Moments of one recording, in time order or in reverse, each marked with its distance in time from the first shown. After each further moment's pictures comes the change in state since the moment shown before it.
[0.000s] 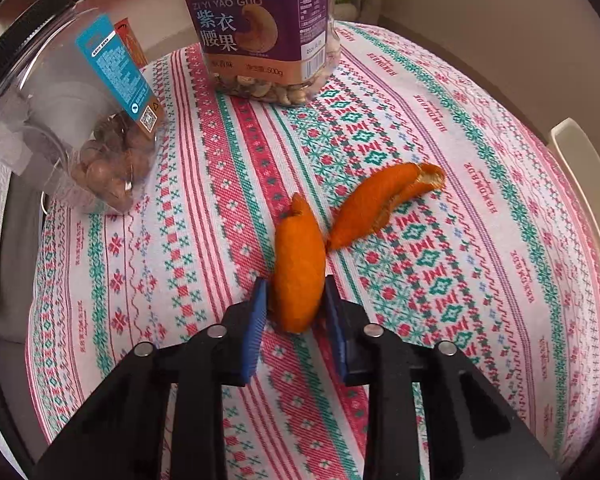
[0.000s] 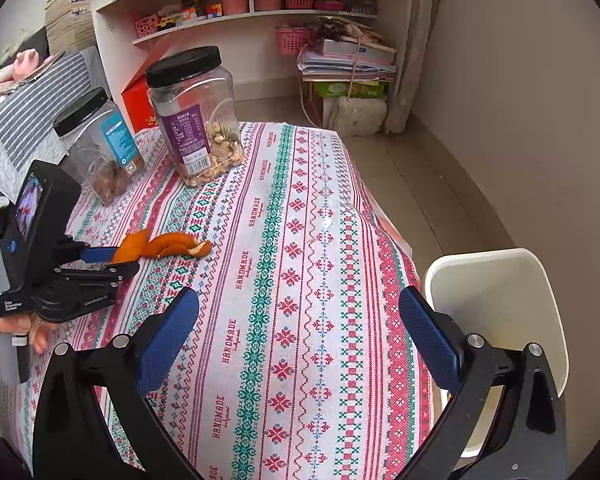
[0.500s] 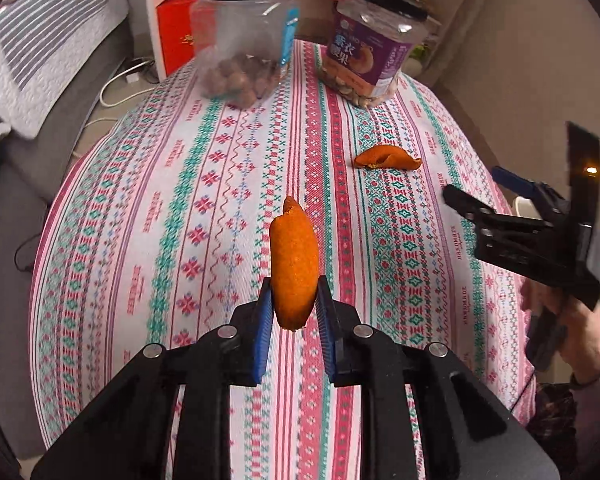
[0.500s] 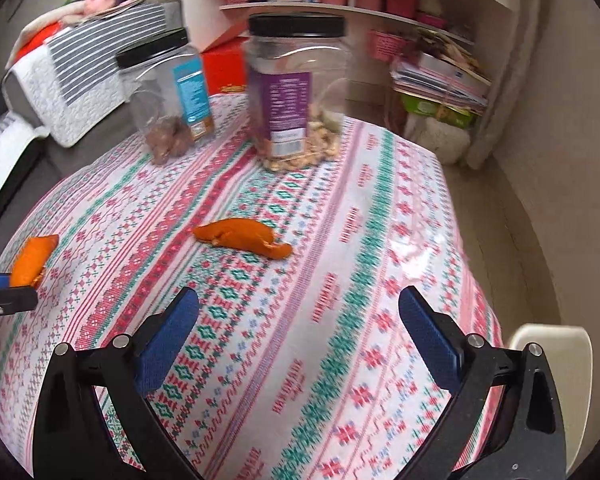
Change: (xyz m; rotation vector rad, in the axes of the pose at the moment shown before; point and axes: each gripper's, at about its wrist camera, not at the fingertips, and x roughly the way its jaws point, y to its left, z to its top) left arm -0.122 0.024 -0.116 -0.441 -0.071 -0.047; right arm 0.058 0.074 0.010 -0.350 -0.025 0.236
